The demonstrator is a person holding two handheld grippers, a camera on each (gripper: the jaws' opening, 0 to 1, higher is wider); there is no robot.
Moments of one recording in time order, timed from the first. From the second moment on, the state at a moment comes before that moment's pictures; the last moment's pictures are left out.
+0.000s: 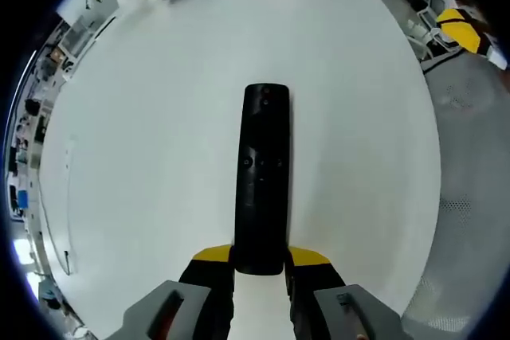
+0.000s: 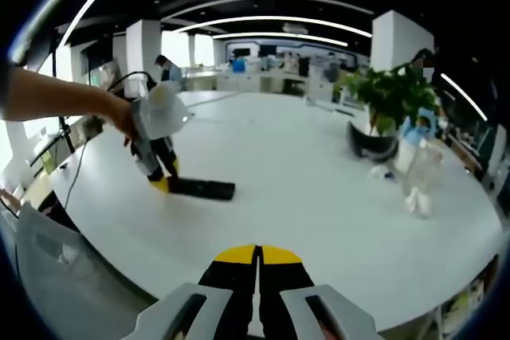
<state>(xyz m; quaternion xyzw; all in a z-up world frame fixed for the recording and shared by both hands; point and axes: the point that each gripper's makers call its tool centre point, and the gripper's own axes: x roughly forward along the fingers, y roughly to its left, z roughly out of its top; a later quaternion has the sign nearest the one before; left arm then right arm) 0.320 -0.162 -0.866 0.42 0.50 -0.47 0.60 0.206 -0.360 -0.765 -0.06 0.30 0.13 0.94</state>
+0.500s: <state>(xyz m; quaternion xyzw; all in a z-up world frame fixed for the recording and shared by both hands) 0.287 -0.167 -0.866 0.41 0.48 -0.48 0.61 0.204 -0.356 -0.769 -0.07 0.31 0.14 0.94</state>
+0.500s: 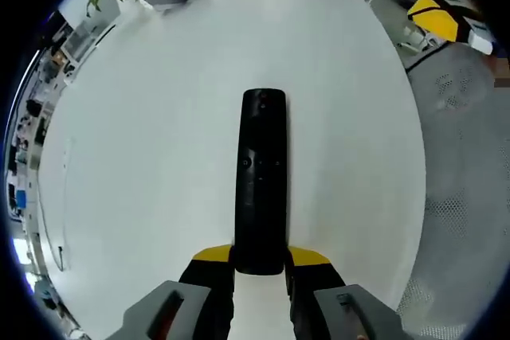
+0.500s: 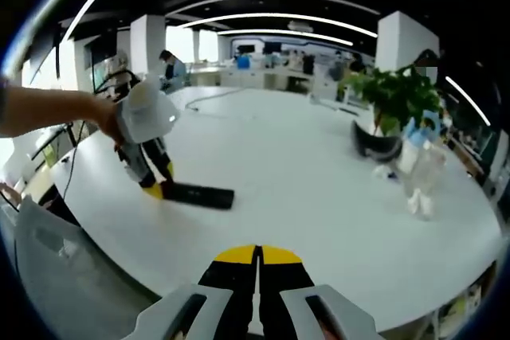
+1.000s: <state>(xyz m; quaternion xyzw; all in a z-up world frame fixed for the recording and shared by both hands) 0.272 -0.169 -0.866 0.40 0.50 -0.46 0.61 0.205 -0.361 -0.772 -0.07 0.32 0.13 0.94</state>
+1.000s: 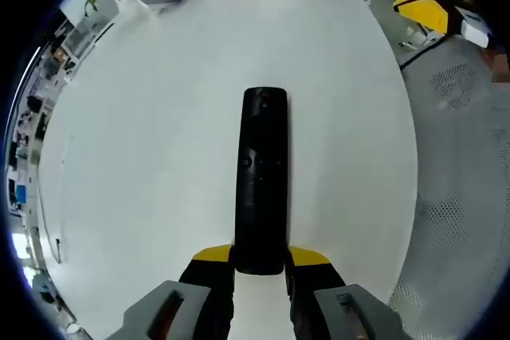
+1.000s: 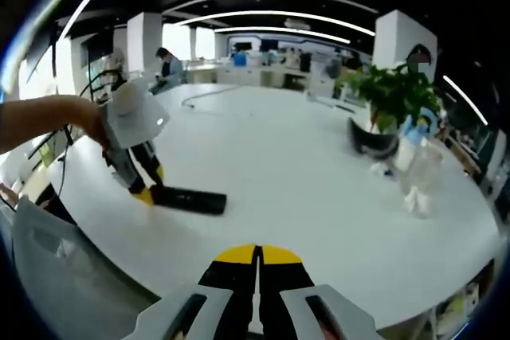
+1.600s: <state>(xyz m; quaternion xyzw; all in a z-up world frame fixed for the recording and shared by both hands) 0.256 -0.171 -0.866 0.40 0.49 -0.47 0.62 0.204 -0.361 -0.773 -0.07 0.32 0.13 0.93</state>
